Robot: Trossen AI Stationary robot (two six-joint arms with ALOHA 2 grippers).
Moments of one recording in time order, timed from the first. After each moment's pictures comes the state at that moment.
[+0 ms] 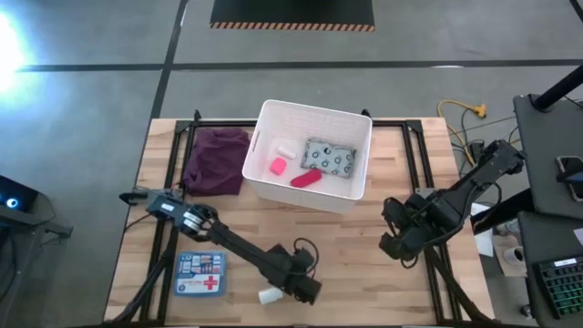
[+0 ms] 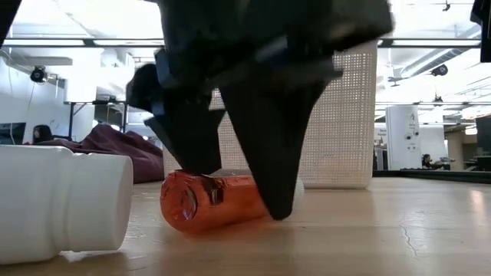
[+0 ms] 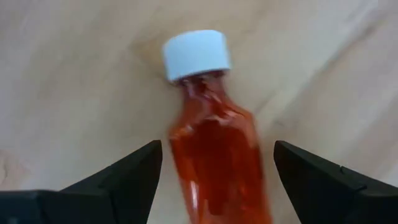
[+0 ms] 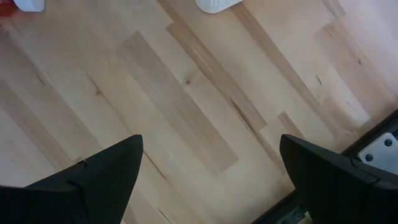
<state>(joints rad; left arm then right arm) -0.50 2.34 2.01 -1.04 -0.21 -1.19 0.69 1.27 1.15 -1.37 0.28 1.37</state>
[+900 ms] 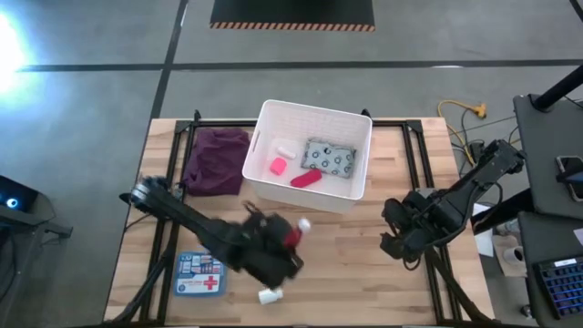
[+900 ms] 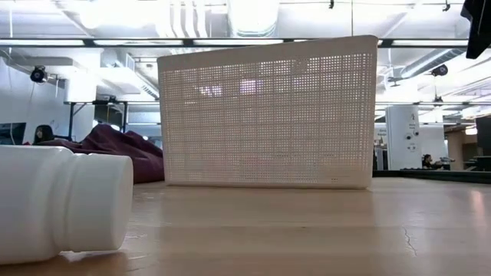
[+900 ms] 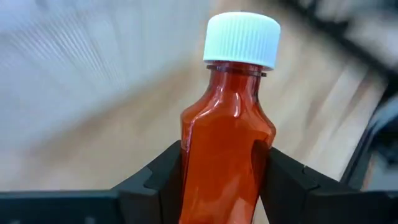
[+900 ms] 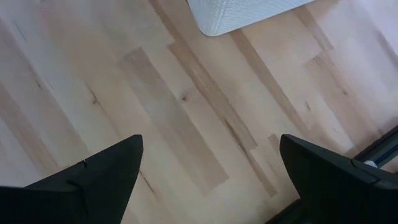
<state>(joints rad) -0.51 1.88 1.98 -1.13 -0.64 -1.16 0.70 1.26 1.16 -1.38 0.36 1.30</state>
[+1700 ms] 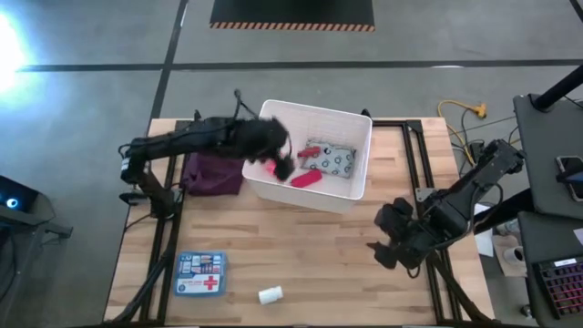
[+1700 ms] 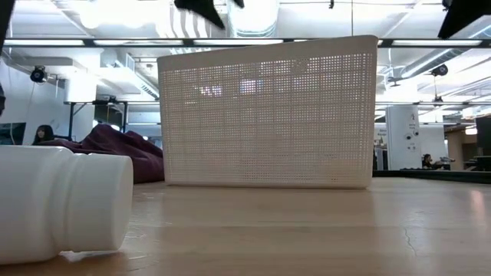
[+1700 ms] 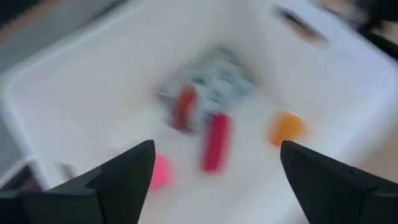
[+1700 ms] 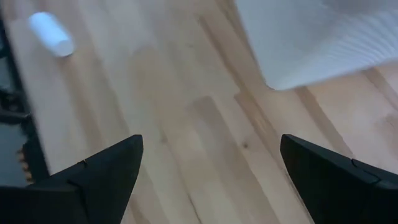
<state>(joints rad) 0.06 1.66 1.98 -1.16 -0.34 -0.47 0.73 1.27 1.16 -1.12 0.47 1.18</state>
